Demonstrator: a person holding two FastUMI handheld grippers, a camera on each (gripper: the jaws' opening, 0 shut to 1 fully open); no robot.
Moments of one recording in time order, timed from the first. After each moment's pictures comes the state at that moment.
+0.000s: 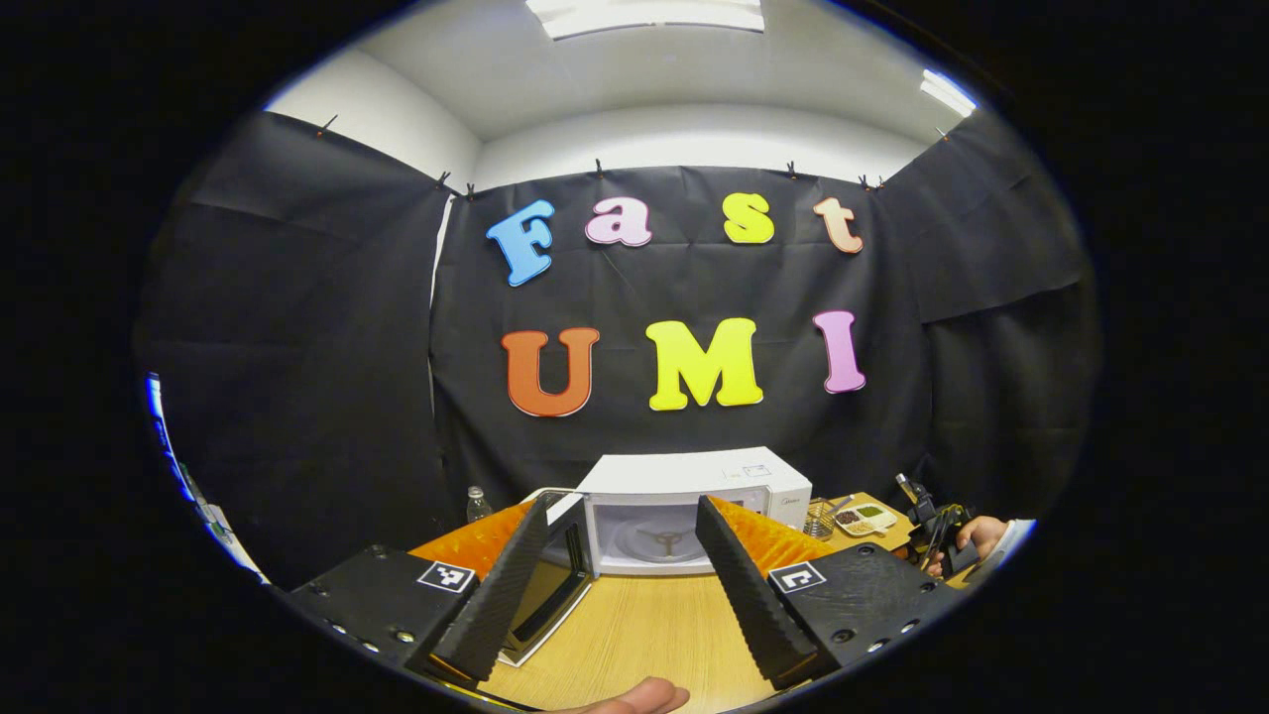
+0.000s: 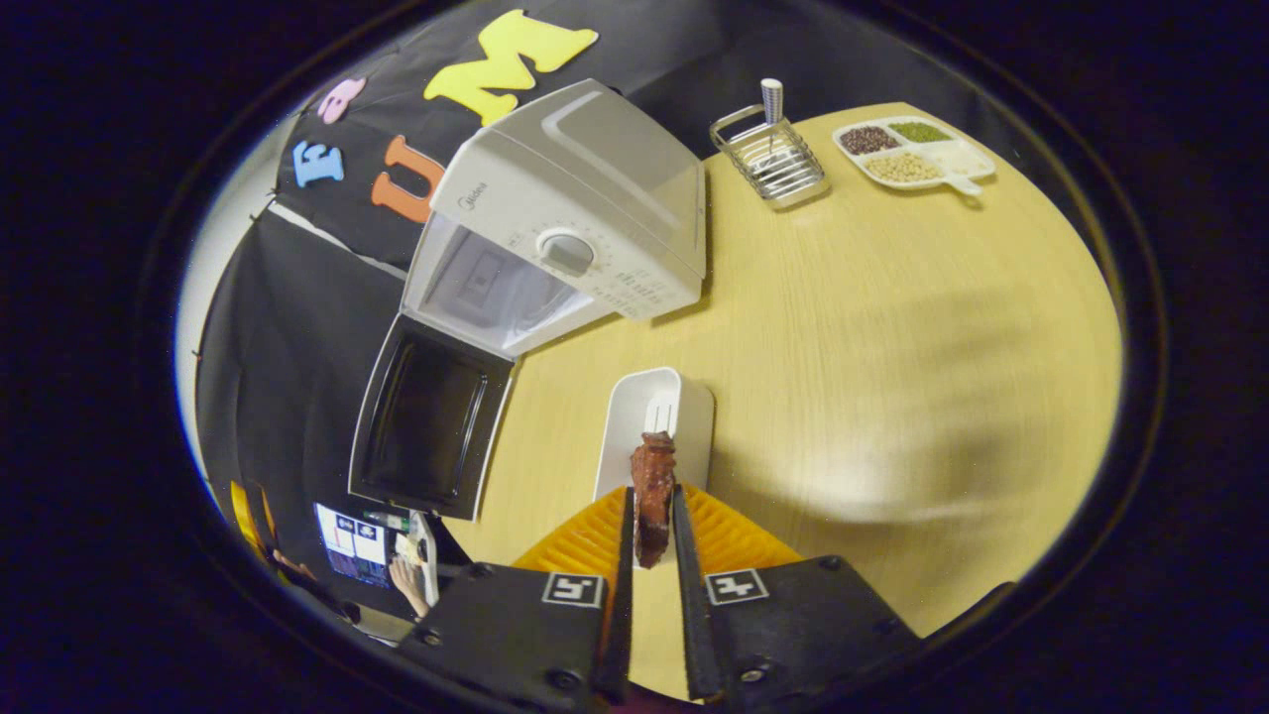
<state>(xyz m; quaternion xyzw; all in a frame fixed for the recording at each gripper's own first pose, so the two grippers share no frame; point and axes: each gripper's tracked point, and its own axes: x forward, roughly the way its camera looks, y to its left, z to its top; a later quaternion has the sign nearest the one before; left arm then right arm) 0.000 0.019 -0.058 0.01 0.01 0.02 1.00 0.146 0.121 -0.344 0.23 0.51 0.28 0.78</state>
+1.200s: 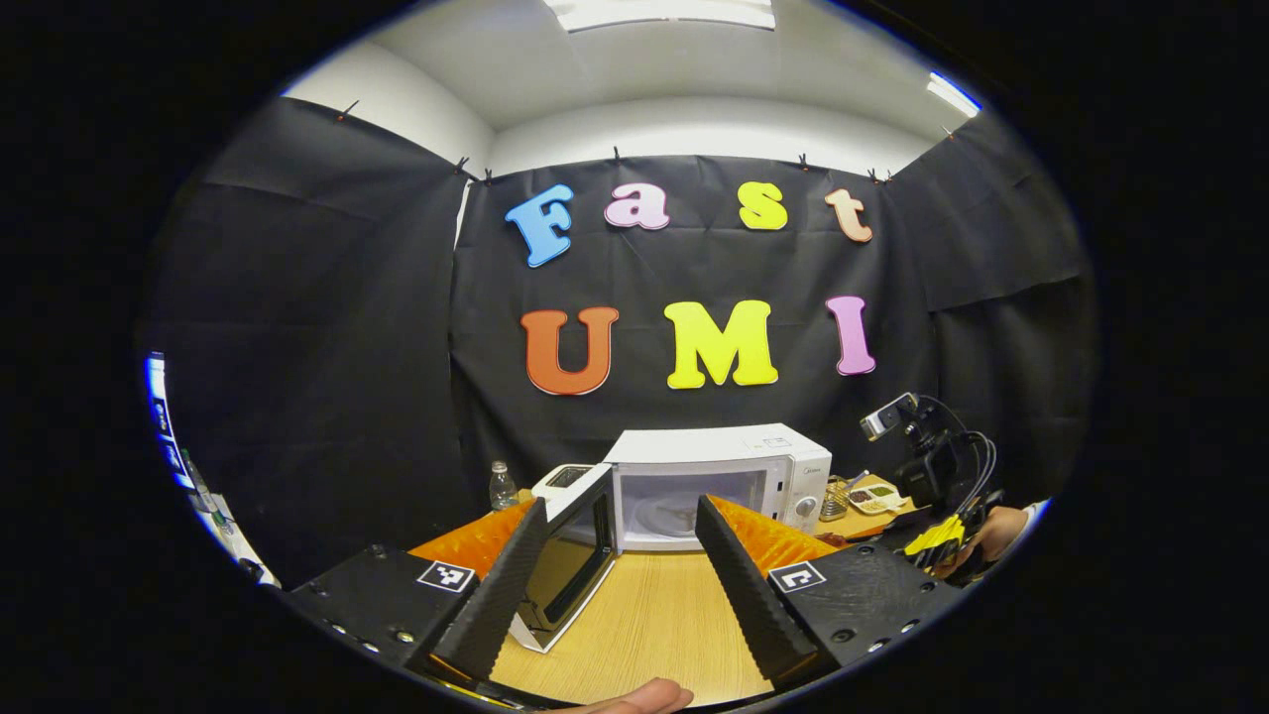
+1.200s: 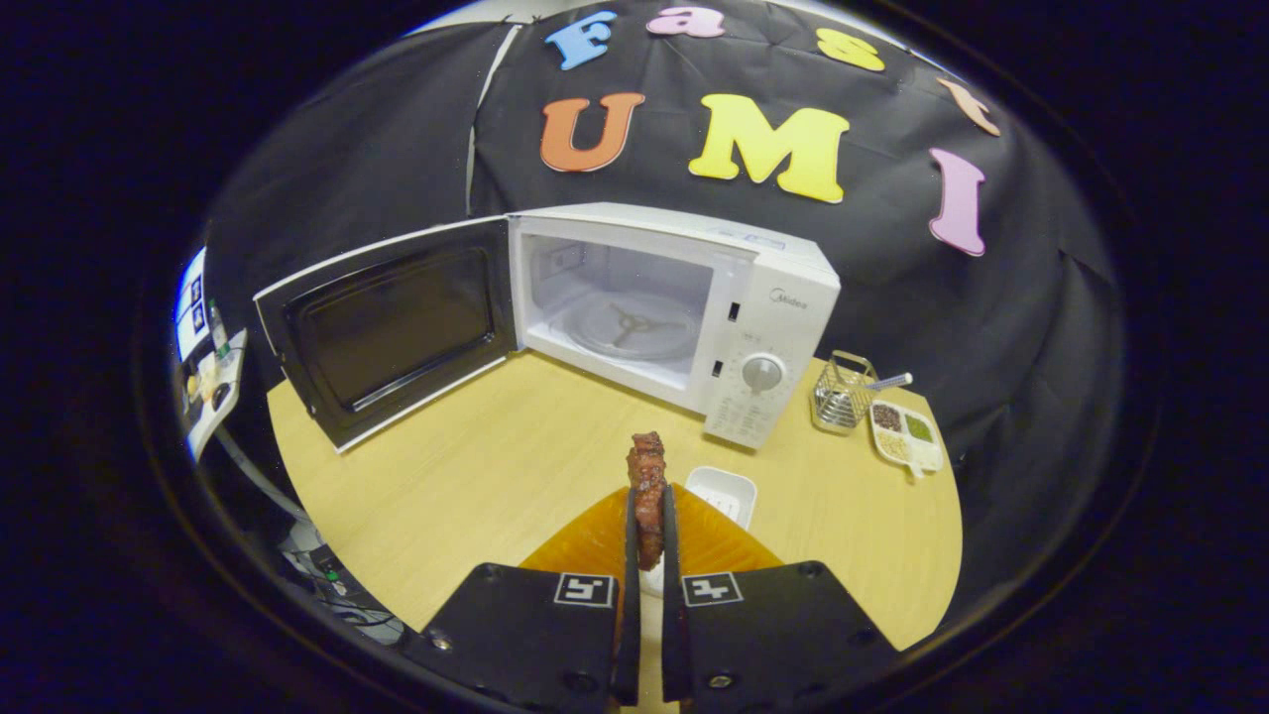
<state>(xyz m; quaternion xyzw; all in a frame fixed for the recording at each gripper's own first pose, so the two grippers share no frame) -0.026 0.066 -0.098 0.00 0.02 0.03 1.00 0.106 0.235 -0.280 -0.16 0.25 0.23 0.92</state>
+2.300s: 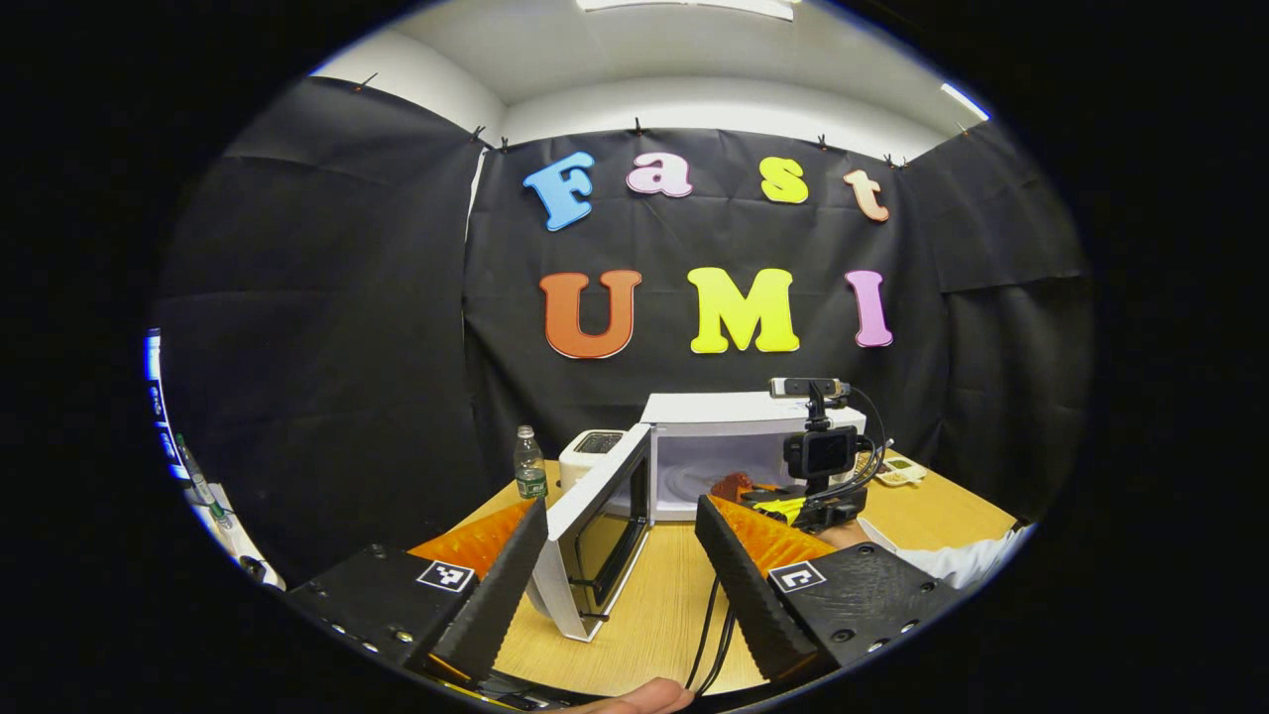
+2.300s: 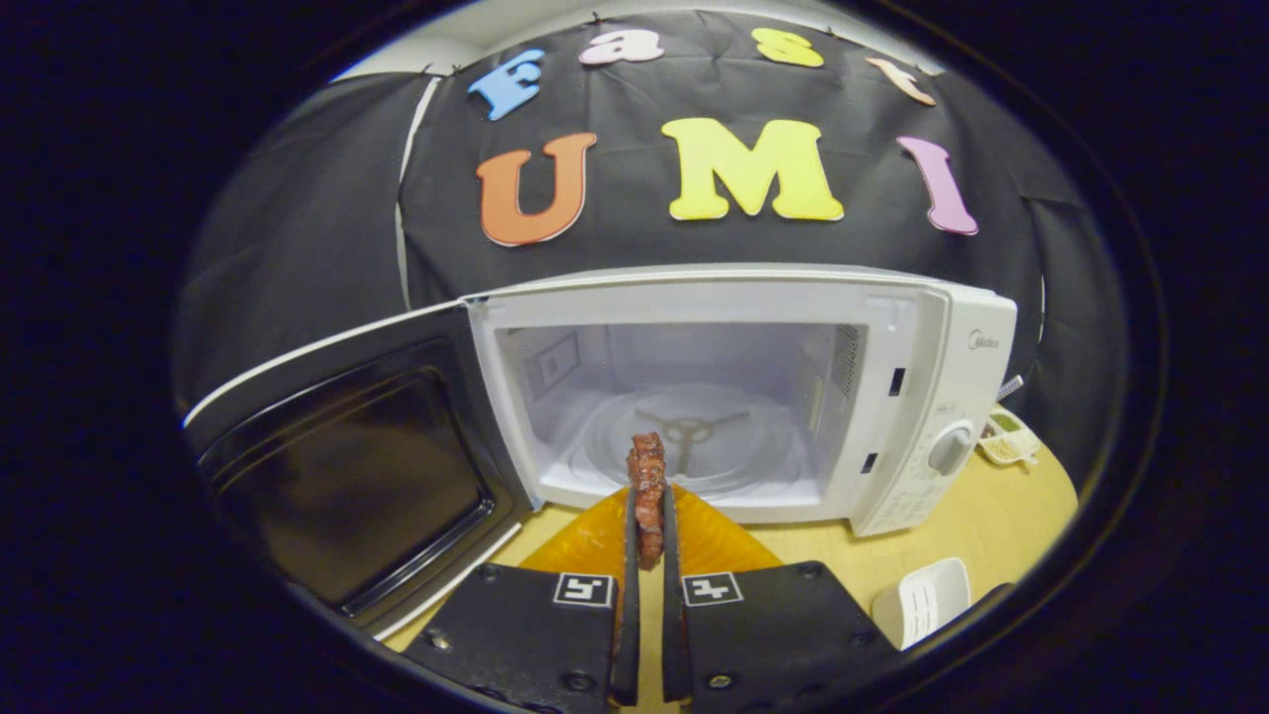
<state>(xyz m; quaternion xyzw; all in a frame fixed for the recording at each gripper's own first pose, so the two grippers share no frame) -0.020 0.130 -0.145 0.00 0.06 0.04 1.00 0.239 0.420 -0.296 0.00 0.14 0.16 0.98</state>
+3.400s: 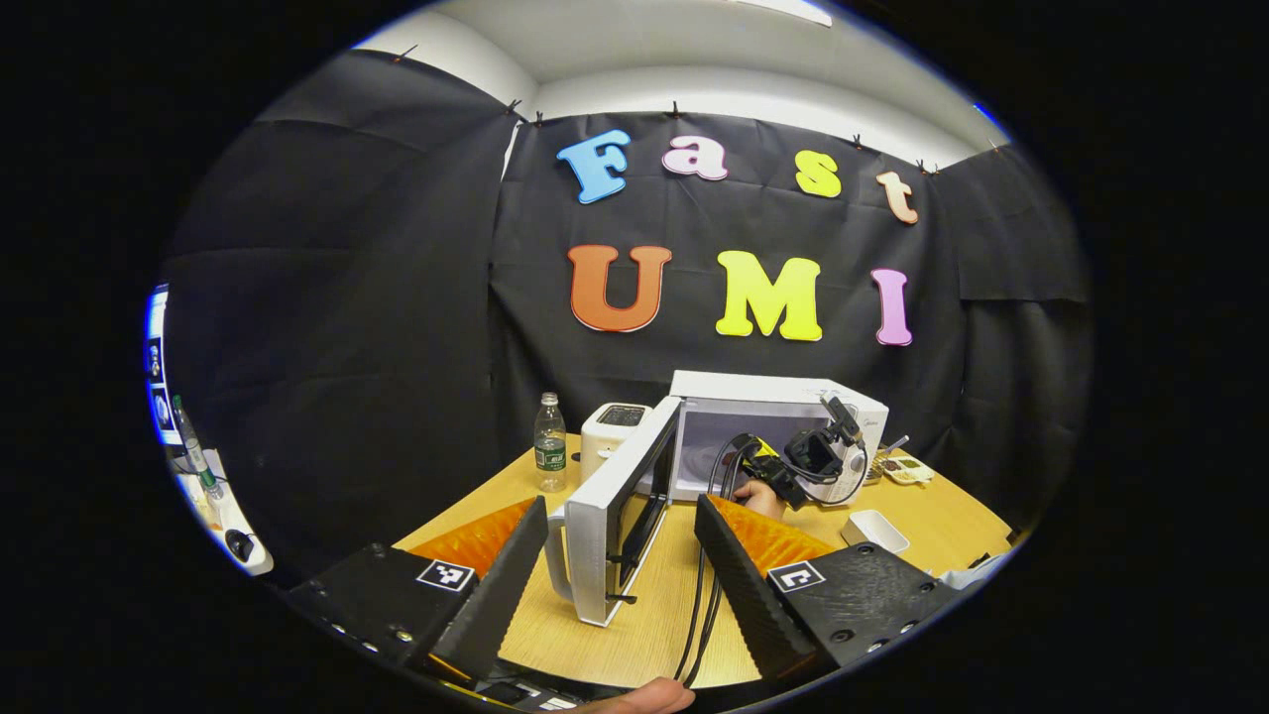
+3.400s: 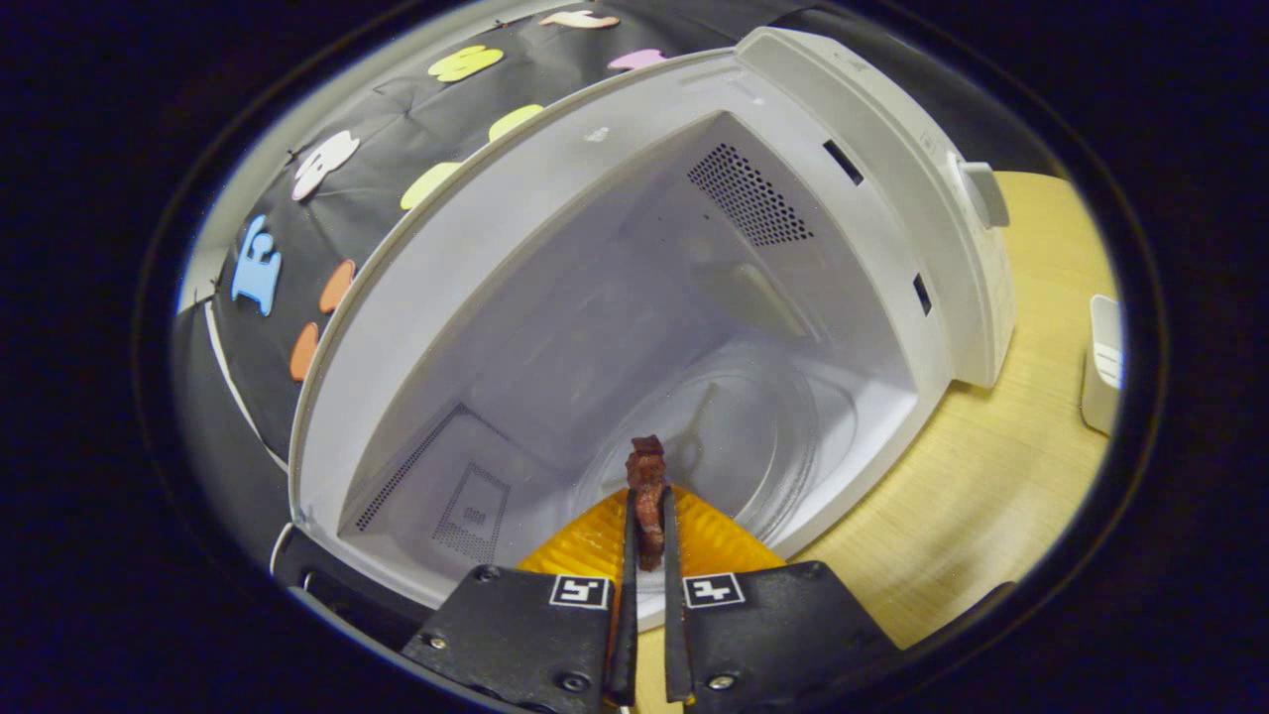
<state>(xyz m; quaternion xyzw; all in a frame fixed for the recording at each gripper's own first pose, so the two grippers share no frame) -0.027 0.162 -0.173 -0.04 0.09 0.05 0.99 0.354 0.448 -0.328 0.37 0.15 0.00 0.92</state>
